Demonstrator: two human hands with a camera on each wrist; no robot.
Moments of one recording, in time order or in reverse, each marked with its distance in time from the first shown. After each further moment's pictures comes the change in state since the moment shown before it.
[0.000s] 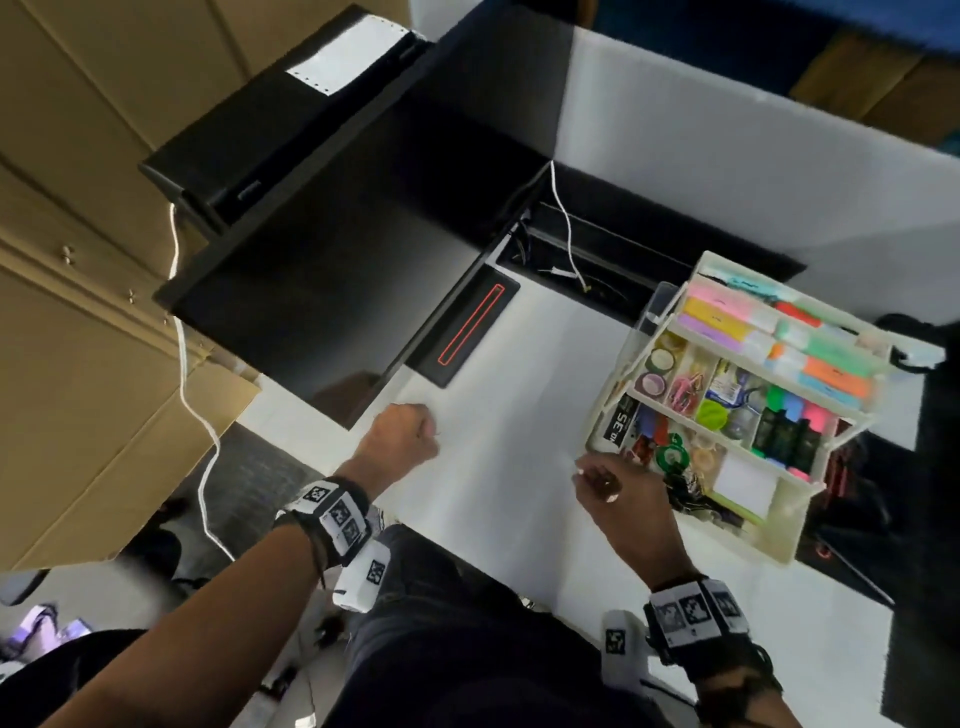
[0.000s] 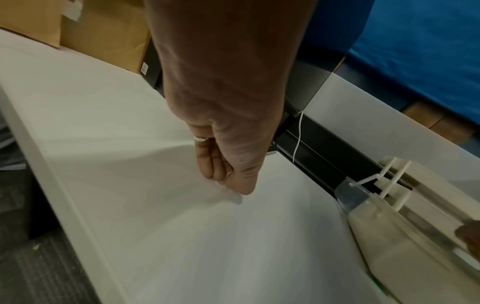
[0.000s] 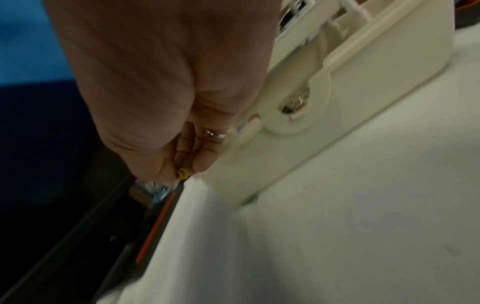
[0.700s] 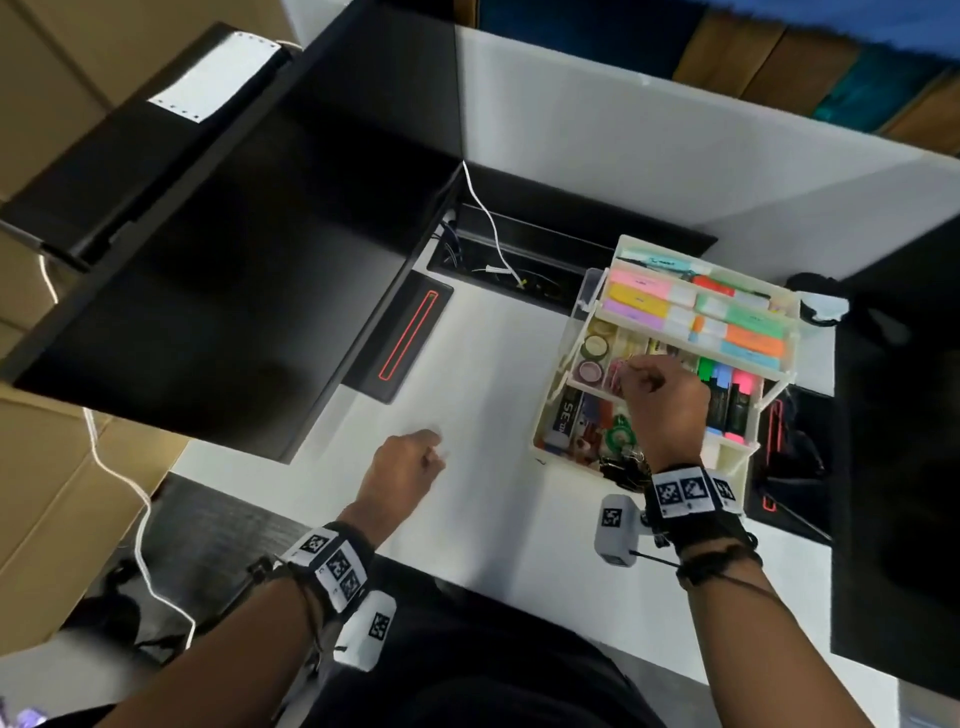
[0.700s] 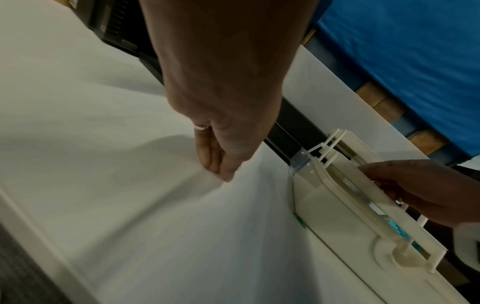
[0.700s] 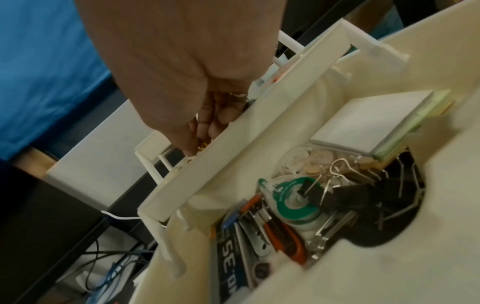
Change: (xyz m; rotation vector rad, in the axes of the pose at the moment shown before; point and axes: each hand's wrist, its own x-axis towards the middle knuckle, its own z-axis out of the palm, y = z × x) left_hand -0.010 0.050 0.049 -0.018 0.016 0.127; right_hand 0.078 0.024 -0.082 -0.121 0.571 0.084
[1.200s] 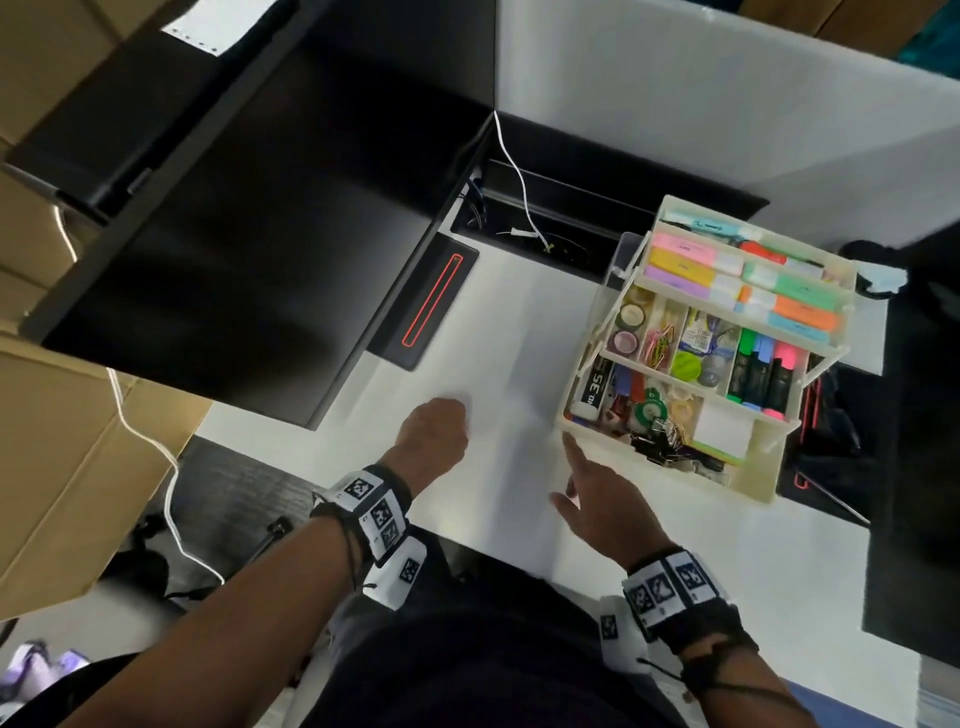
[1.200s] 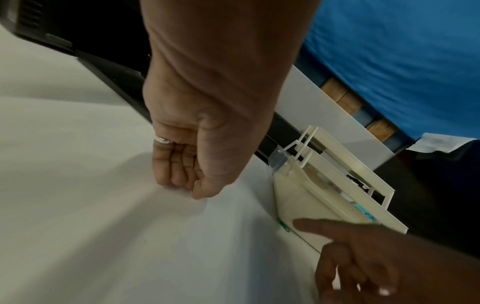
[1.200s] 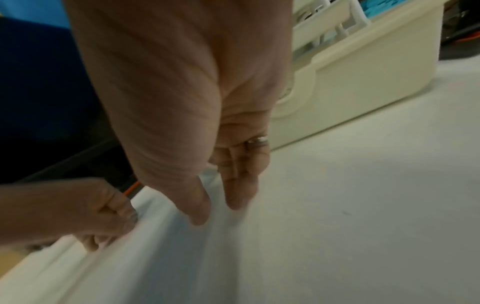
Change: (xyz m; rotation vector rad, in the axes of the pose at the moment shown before) left_hand 0.019 0.014 0.001 0.402 -0.166 -0.011; right_hand -0.144 0.020 0.036 -0.463 -0.878 -0.129
